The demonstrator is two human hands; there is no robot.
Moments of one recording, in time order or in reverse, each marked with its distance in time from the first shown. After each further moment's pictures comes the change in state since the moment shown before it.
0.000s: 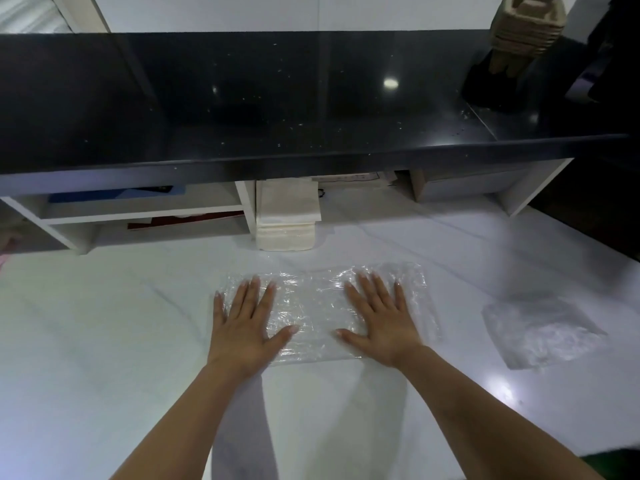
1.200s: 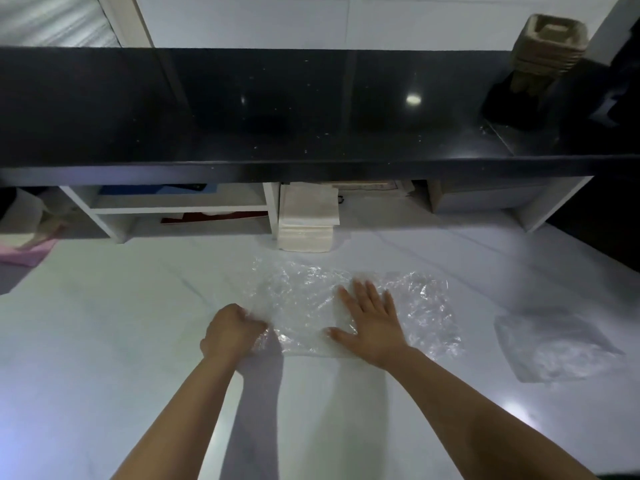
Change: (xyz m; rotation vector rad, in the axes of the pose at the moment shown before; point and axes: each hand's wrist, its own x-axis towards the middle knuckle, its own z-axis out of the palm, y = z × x) left_hand -0.019 -0.011 -0.043 -0.576 -0.067 -0.683; right_hand 0.009 -0.042 -0.004 0.104 -0.065 -0.011
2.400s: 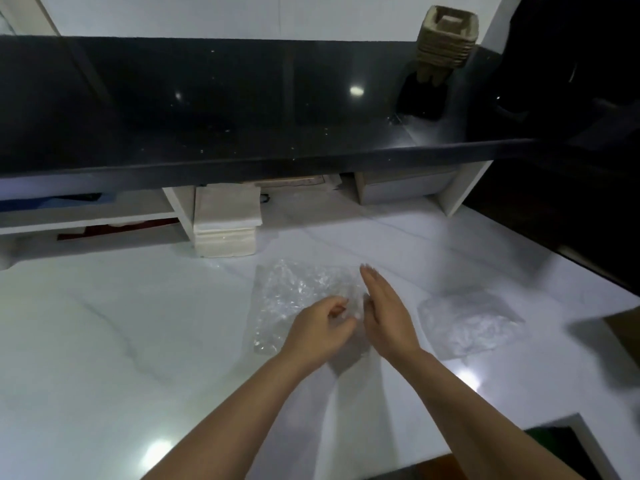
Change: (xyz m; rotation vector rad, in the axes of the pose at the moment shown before) left_hand -0.101 0.143 0.124 -0.236 -0.390 0.644; right_hand -0.059 0.100 -0.046 0.455 0.455 0.144
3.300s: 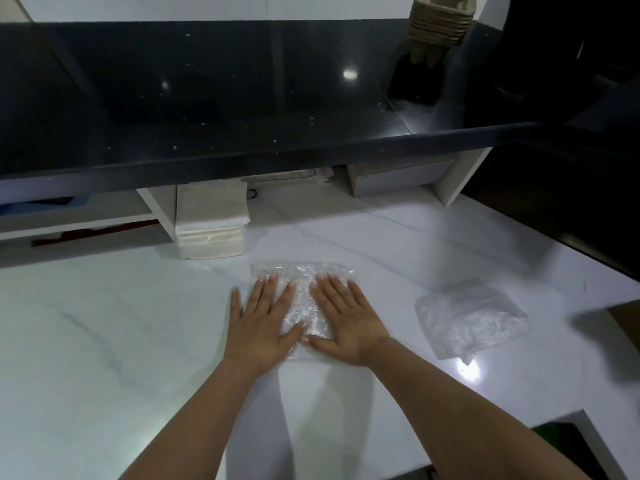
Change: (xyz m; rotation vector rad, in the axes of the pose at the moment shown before) left_hand 0.028 -0.087 -0.029 0.910 0.097 0.103; right_hand 0.015 0.016 0.040 -0.508 -0.451 -0.292
